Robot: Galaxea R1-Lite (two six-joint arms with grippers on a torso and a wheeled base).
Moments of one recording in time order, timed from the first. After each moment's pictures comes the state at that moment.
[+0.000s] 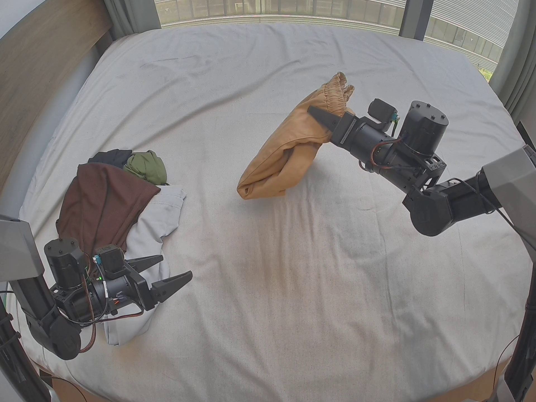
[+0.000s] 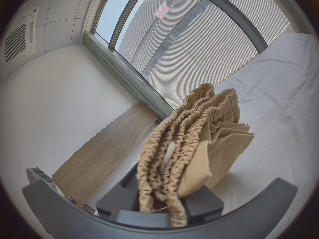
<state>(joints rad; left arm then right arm) -0.12 1.99 -0.20 -1.55 -0.60 -0.12 0.44 2.14 -1.36 -1.05 0.32 0.52</state>
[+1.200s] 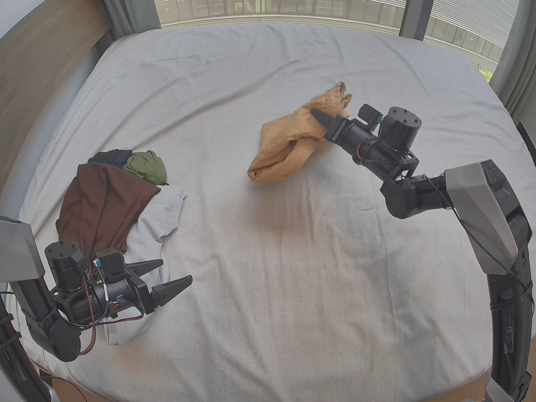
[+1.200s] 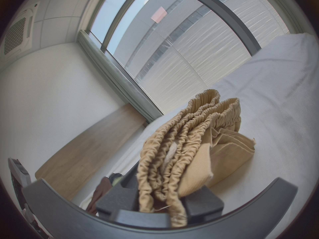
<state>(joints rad) -0.12 2.00 -0.18 -1.55 -0.60 -0.12 0.35 2.44 -1.80 -0.93 0.31 0.51</state>
